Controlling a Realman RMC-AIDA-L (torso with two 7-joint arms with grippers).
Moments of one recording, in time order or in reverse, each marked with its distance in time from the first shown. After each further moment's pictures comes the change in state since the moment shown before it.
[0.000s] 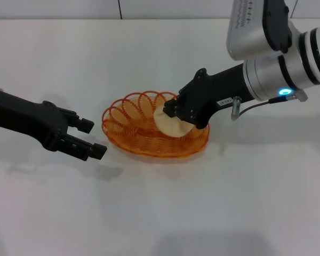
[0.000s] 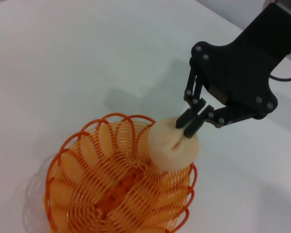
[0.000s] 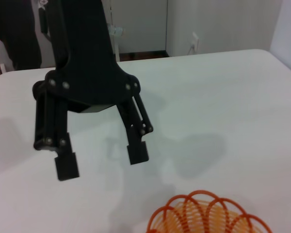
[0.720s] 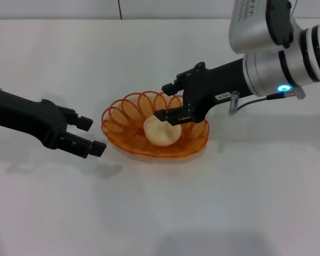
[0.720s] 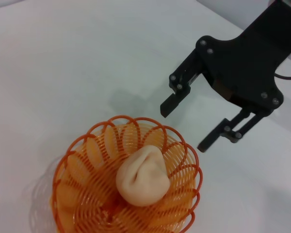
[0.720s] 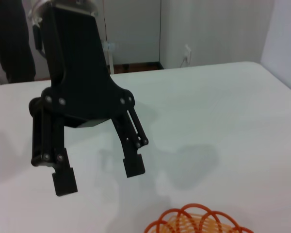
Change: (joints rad) left arm 0.007 0.000 -0.001 0.002 -0.005 -0.016 0.000; right arm -0.010 -0.002 0.002 -0.005 0.034 0.029 -0.007
